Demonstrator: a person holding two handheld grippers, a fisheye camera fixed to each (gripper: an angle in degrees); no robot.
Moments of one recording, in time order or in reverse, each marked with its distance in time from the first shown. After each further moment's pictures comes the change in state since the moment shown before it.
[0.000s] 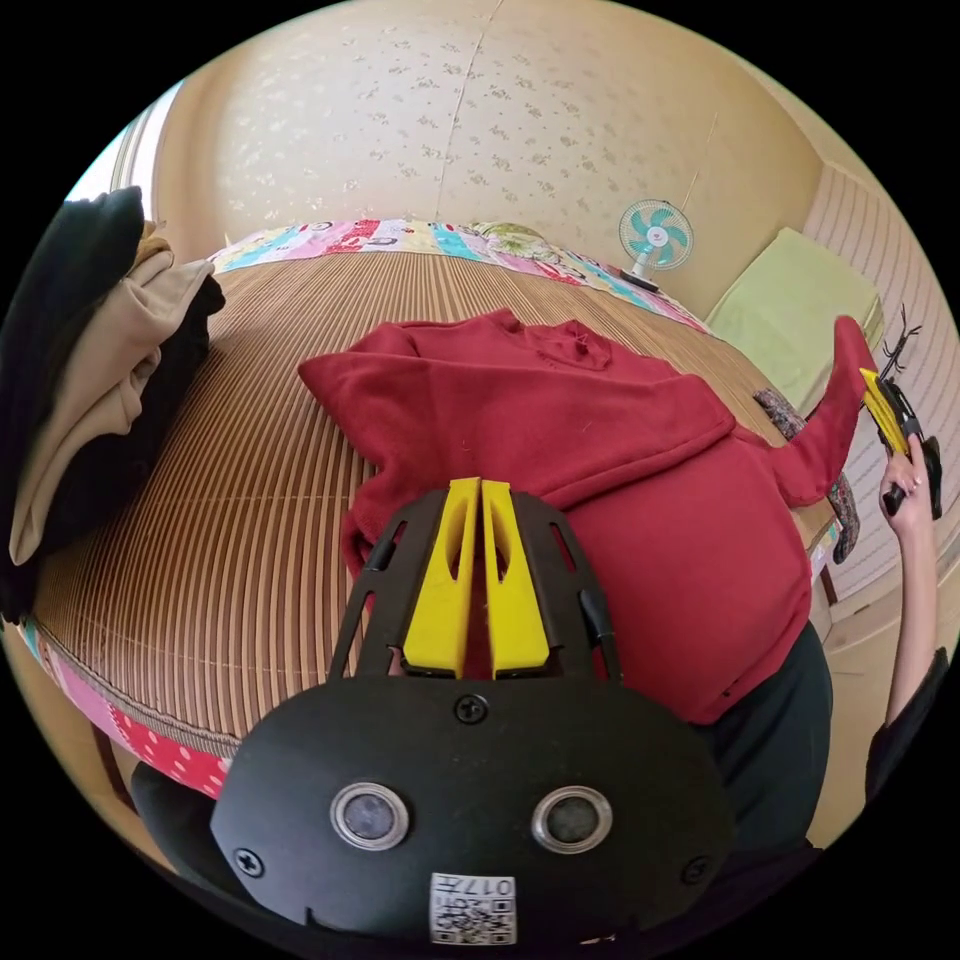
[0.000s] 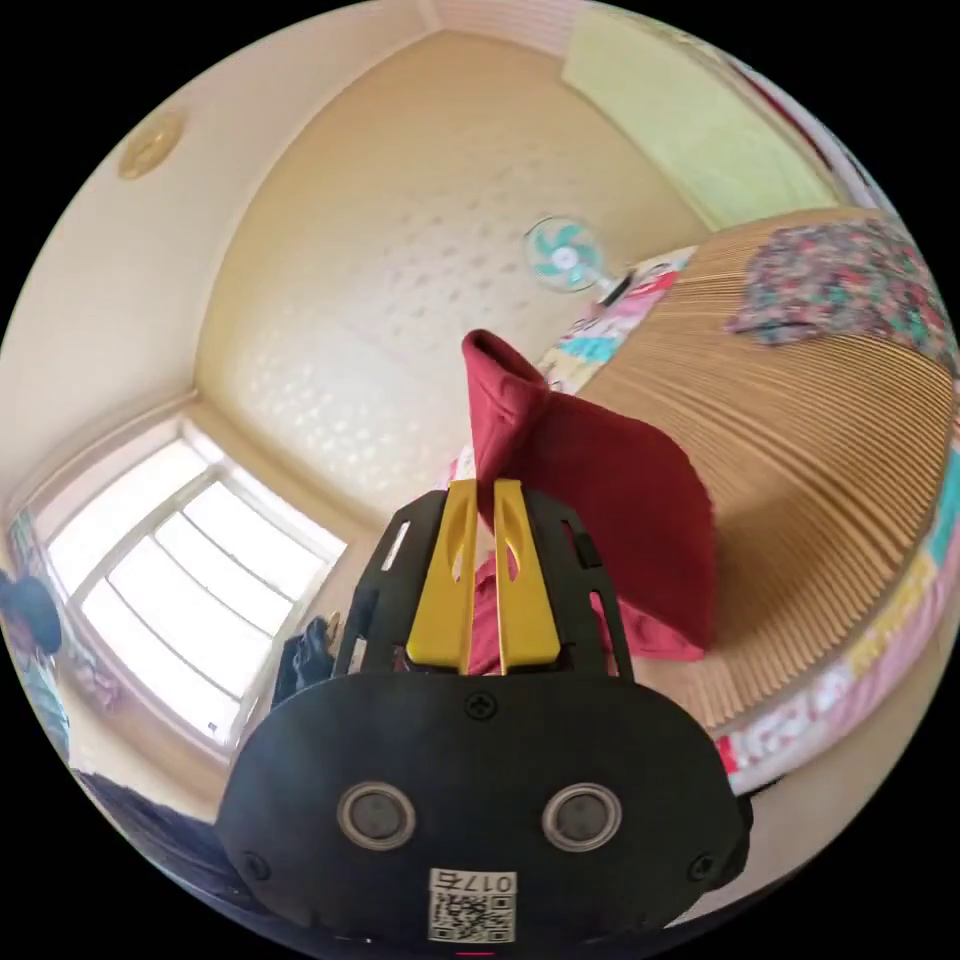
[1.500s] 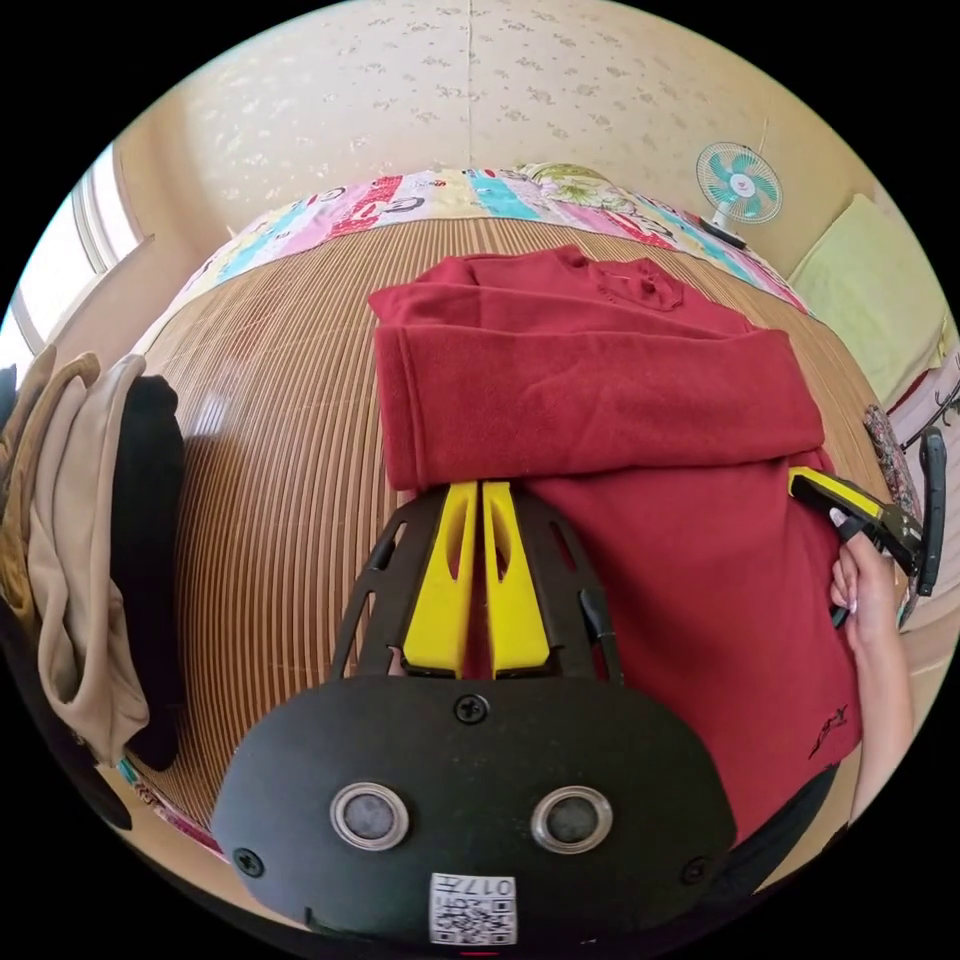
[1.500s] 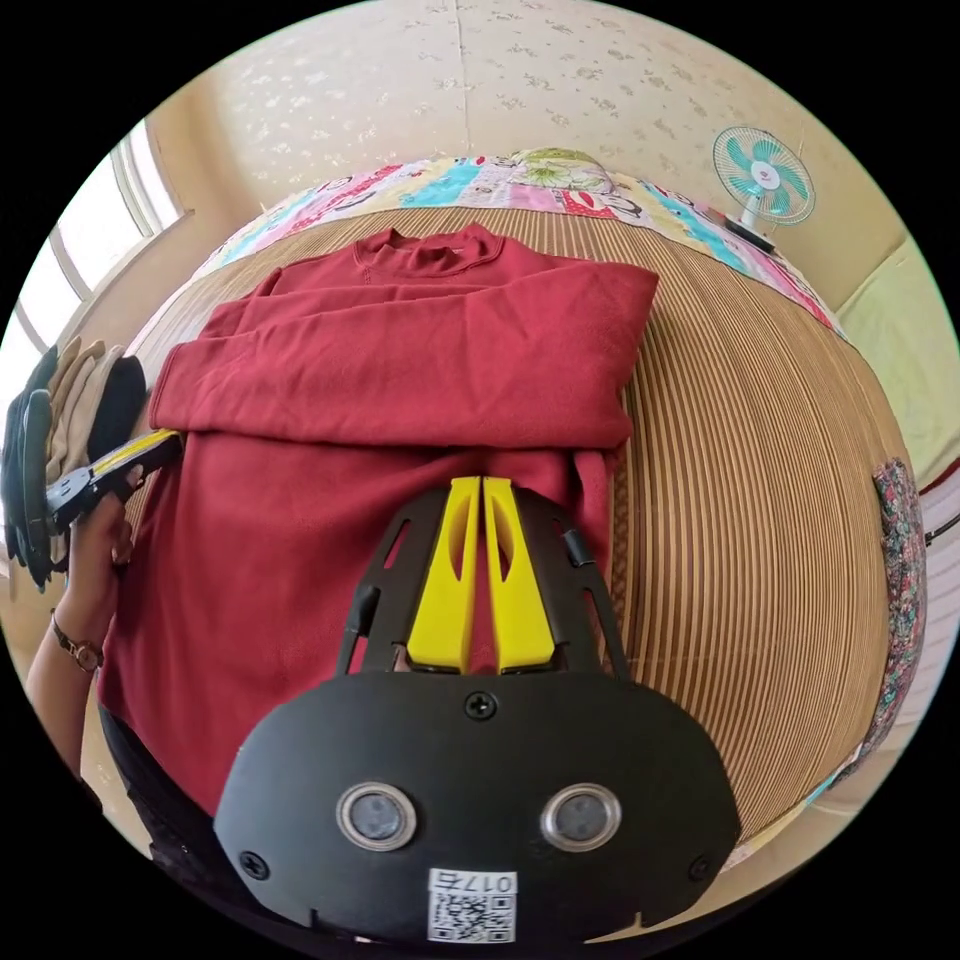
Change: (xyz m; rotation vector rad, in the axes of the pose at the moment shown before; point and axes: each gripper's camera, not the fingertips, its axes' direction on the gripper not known) left arm 0.017 -0.244 0.119 -0.187 -0.241 0.019; right arm -0.067 0.186 0.425 -0.643 0.708 -0.355
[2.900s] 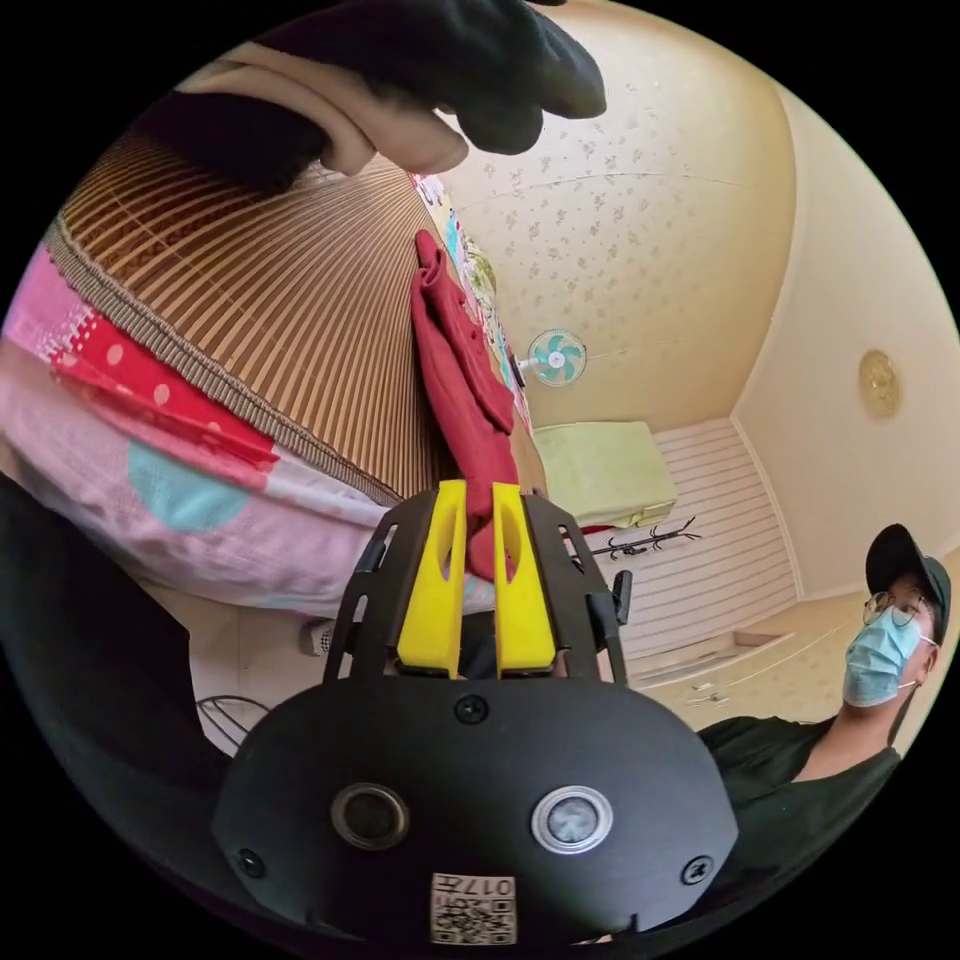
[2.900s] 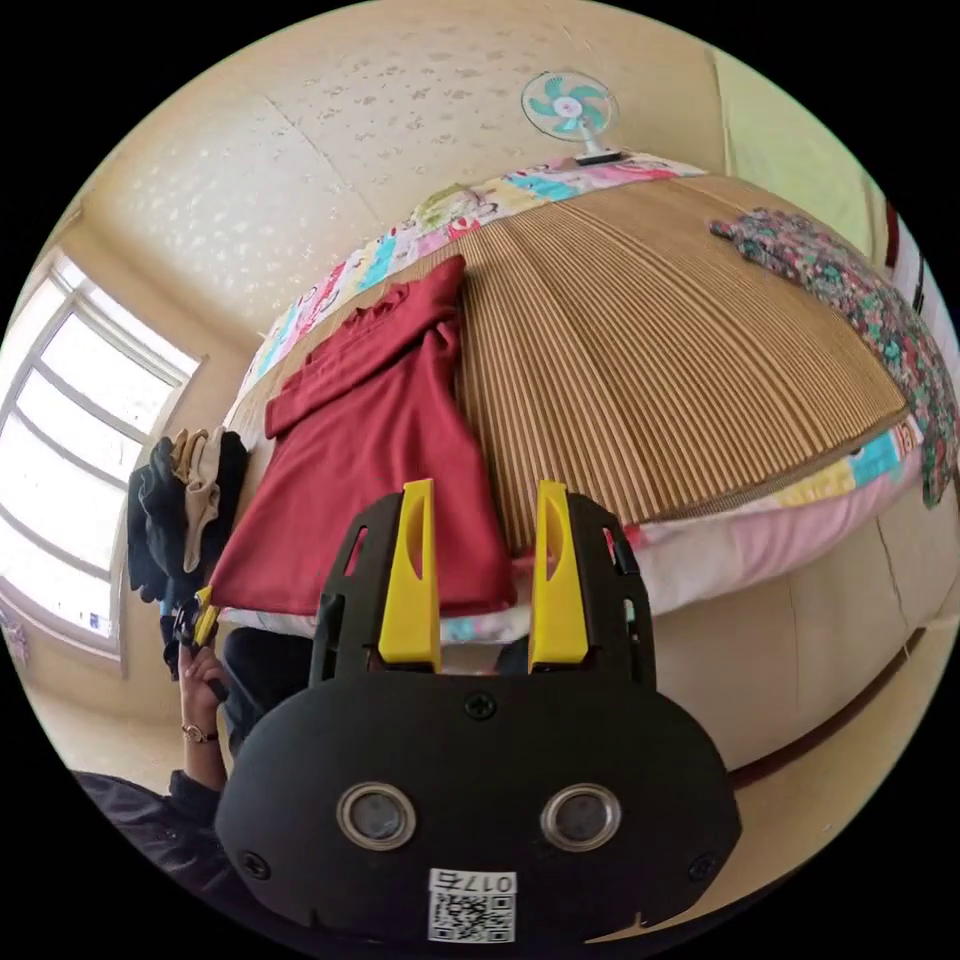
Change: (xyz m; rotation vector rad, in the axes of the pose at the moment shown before) left arm -0.248 0.350 -0.097 0.160 1.067 -0.485; right arm 0.265 0.281 -0.215 0.027 -0.291 0.390
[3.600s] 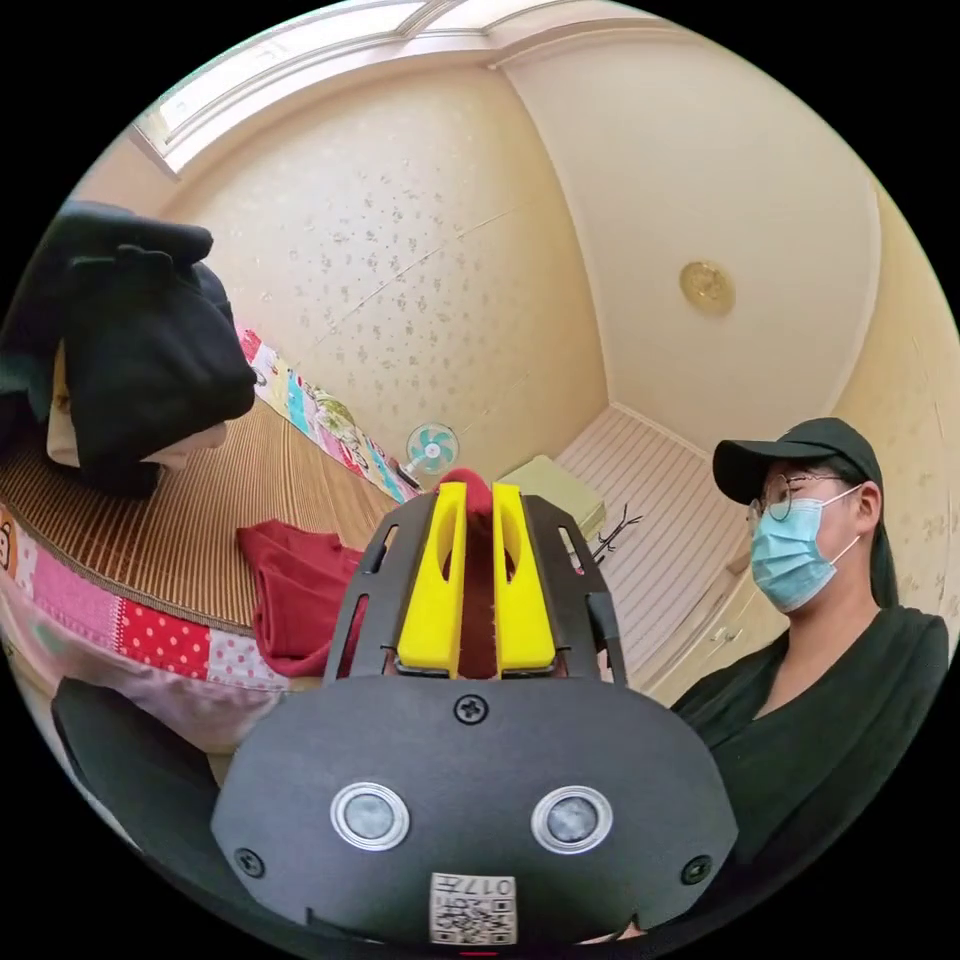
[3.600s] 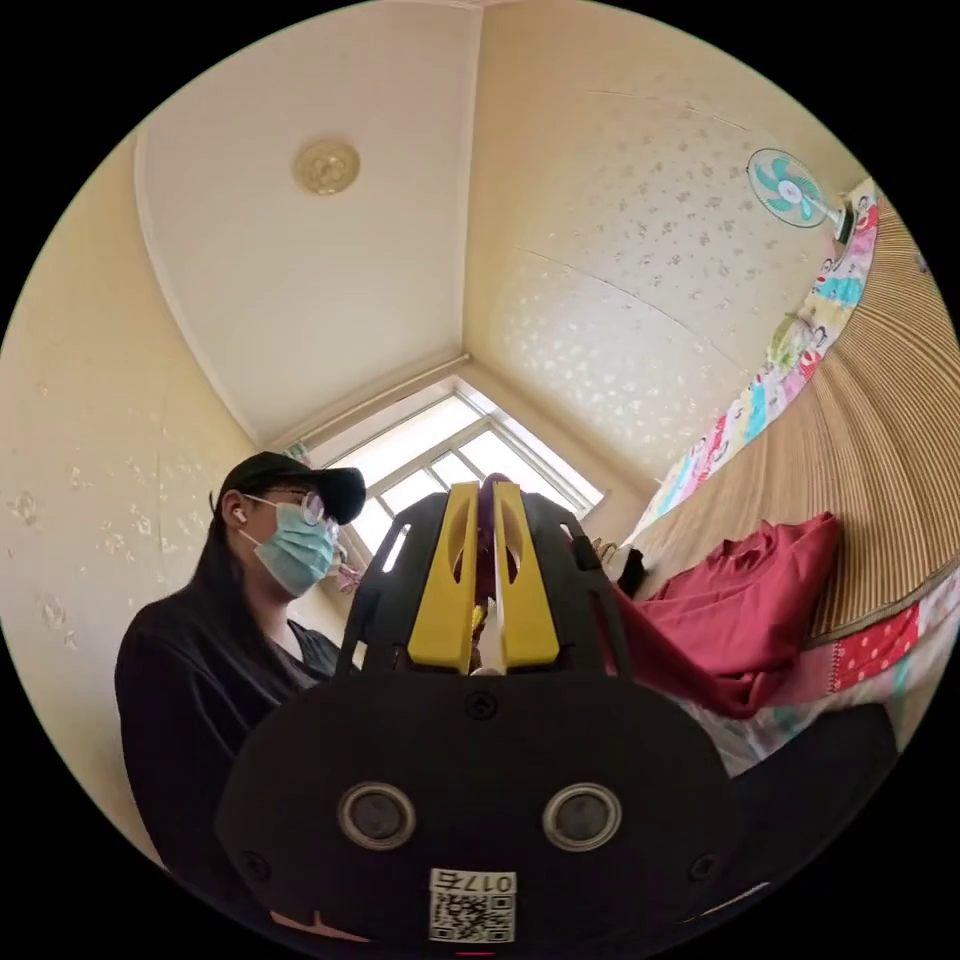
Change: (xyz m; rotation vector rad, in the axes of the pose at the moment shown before) left arm 0.131 0.083 -0.107 0.321 0.098 0.398; right arm 0.074 0.046 -0.226 0.489 -1.138 -0.260
